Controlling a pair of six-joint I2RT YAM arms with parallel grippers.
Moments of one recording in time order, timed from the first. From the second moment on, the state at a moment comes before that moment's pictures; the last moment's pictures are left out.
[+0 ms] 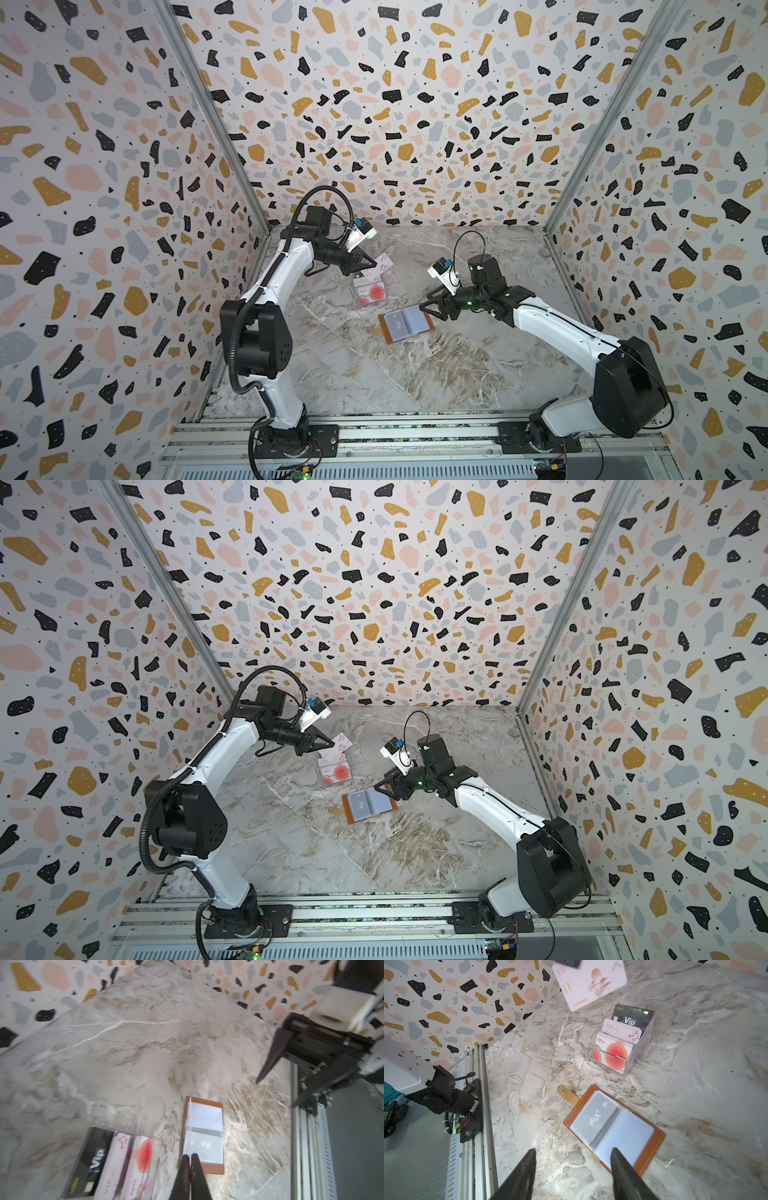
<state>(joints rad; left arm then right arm) -0.13 1.79 1.65 -0.89 0.85 0.57 0.53 1.43 0.99 -0.23 -0.69 -0.08</state>
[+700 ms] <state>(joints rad) -0.16 1.98 1.77 -0.93 0.40 0.68 0.48 1.36 0.91 -0.24 -0.63 -0.07</state>
